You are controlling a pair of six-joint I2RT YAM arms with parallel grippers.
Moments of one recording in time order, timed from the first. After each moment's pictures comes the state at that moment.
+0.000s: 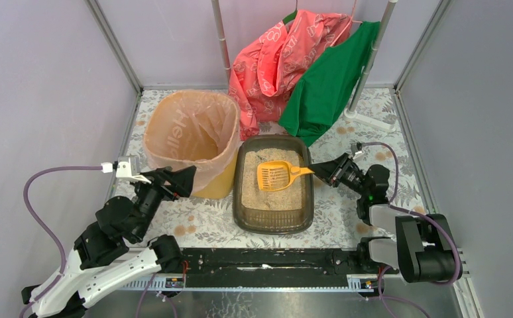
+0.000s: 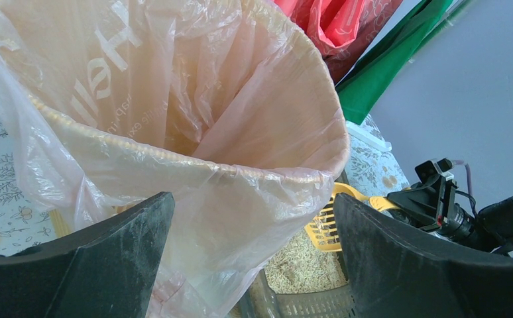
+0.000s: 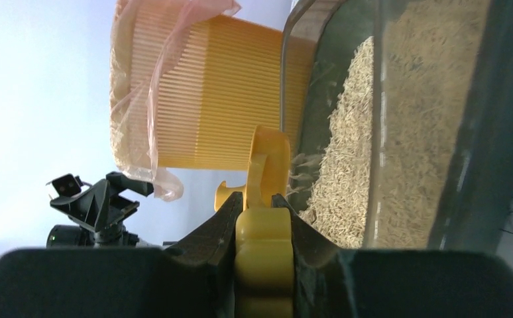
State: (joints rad) left arm -0.98 0.26 0.78 -0.55 -0.70 -0.49; right arm 0.04 1.22 0.16 1.02 -0.82 1.30
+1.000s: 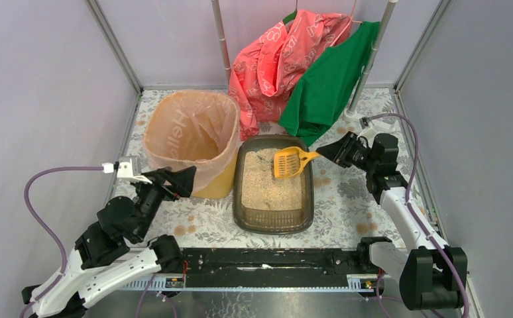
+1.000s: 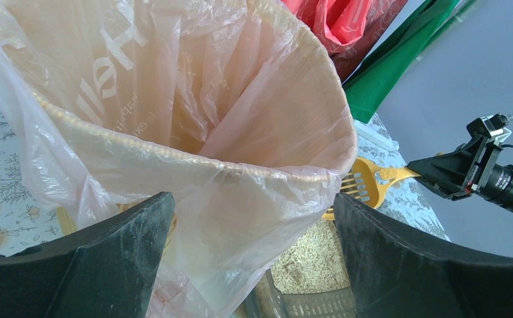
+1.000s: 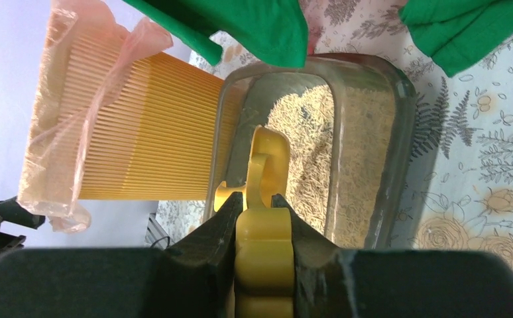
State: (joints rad) left arm -0.98 0.26 0.77 -0.55 -0.70 -0.48; right arm 0.04 1.03 0.59 0.10 -0.68 0.73
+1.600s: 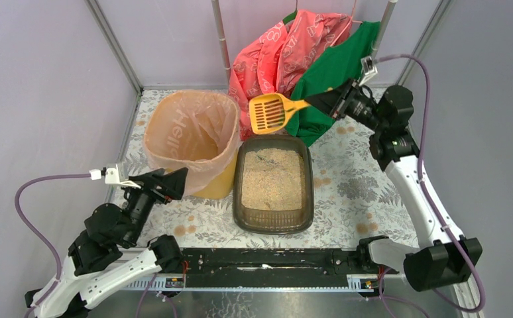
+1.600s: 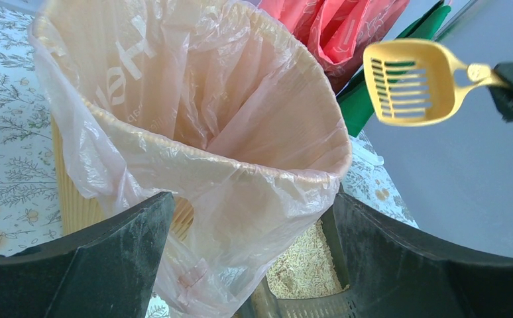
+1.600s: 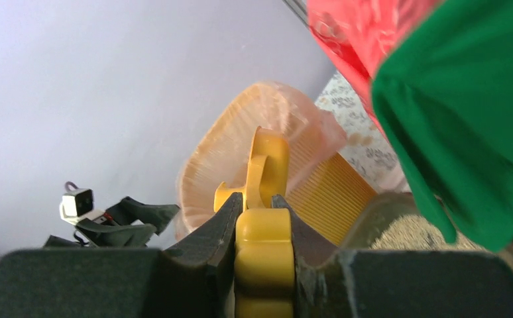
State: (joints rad) left arm -0.98 0.18 0.77 -0.56 -0.71 -0.48; right arm 0.17 1.15 1.13 0.08 -0.72 0.84
